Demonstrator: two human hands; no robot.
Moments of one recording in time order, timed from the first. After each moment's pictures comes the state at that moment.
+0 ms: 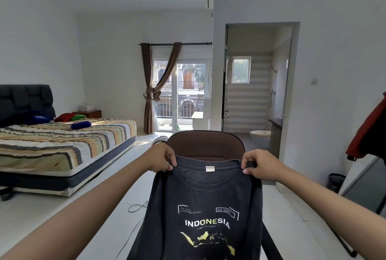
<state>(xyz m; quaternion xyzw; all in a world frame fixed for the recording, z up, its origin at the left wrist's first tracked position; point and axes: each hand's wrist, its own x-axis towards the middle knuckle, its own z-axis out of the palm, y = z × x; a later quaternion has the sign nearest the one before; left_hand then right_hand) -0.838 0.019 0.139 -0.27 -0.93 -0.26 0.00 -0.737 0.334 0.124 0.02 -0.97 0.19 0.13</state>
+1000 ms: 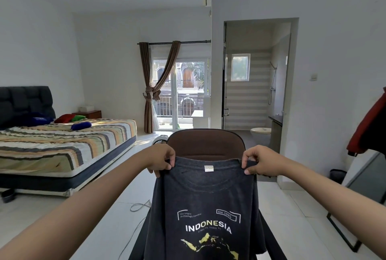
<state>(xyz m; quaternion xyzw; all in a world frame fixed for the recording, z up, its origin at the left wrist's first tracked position) -0.833 0.020 0.151 -0.26 -0.95 -0.14 -0.06 -0.740 0.342 0.130 0.09 -0.97 0.20 0.09</state>
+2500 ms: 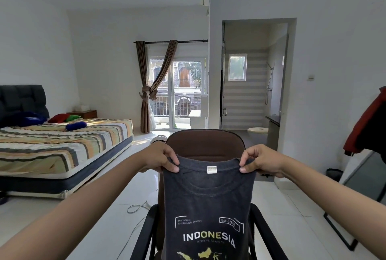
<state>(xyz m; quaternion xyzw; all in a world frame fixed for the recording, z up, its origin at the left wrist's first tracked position) -0.846 0.009 0.145 -0.26 -0.87 -0.40 -0.11 -0.747 0.323 0.134 0.05 -0.85 0.53 0.01</state>
